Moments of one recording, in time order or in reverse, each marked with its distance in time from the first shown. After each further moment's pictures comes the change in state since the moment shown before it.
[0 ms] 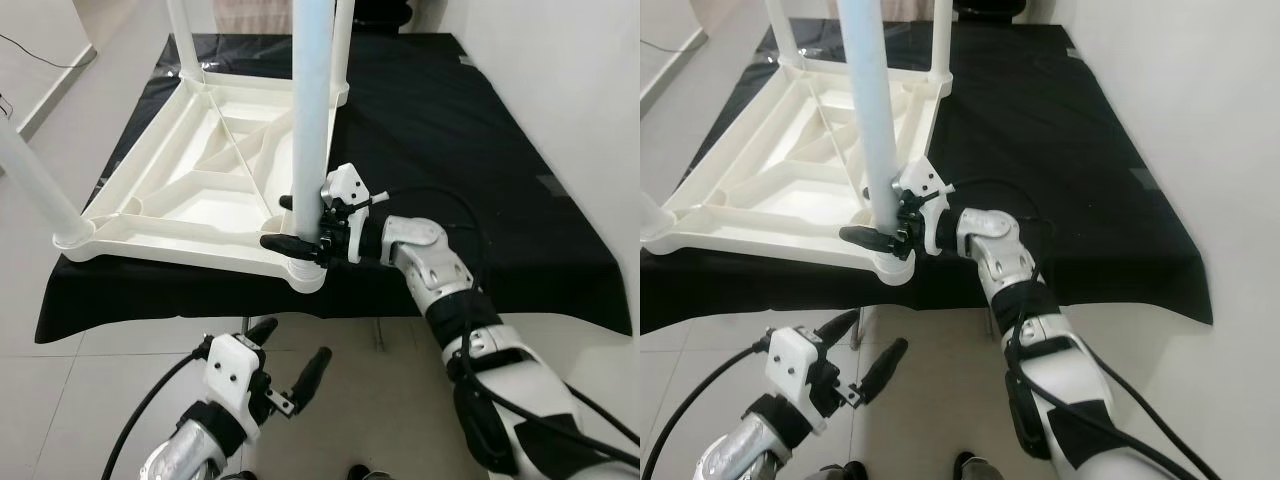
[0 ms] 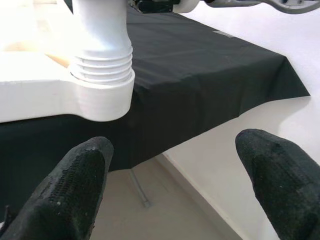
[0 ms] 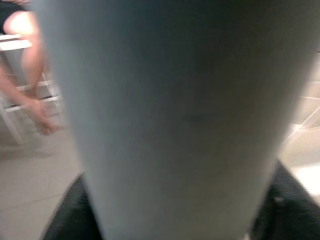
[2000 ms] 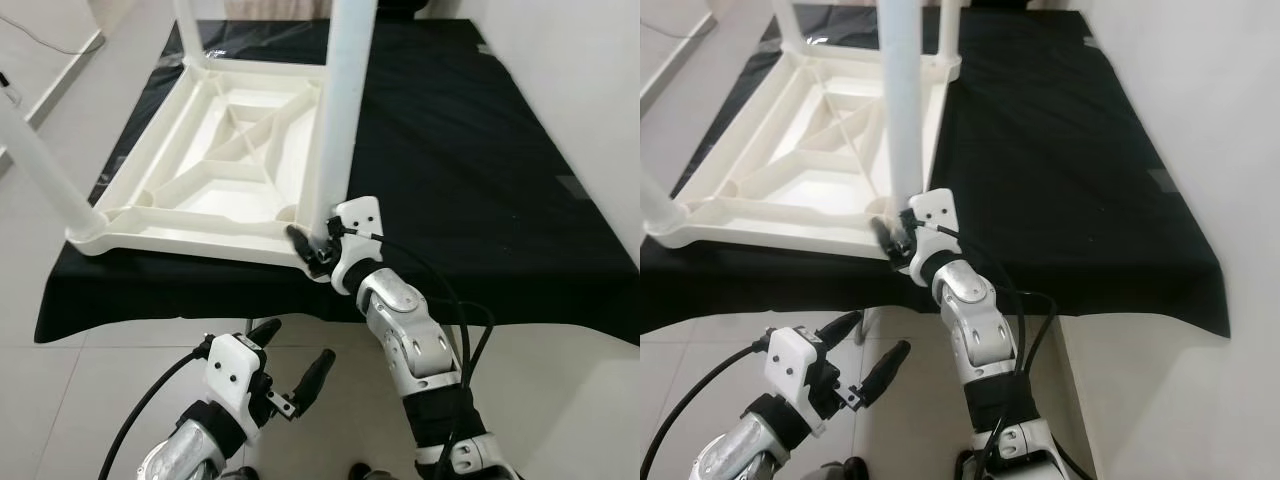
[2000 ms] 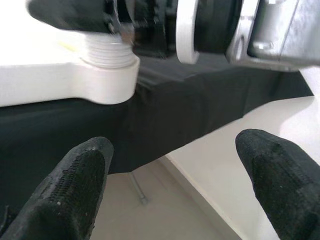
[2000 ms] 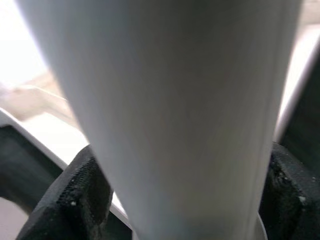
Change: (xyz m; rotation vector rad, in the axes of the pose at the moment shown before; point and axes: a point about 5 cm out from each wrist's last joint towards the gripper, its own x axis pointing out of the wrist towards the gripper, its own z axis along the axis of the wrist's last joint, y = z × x) left arm 0.004 -0.001 0.004 -0.012 -0.006 -0.036; right arm 0.009 0.047 -0.017 0.207 -0.062 -0.614
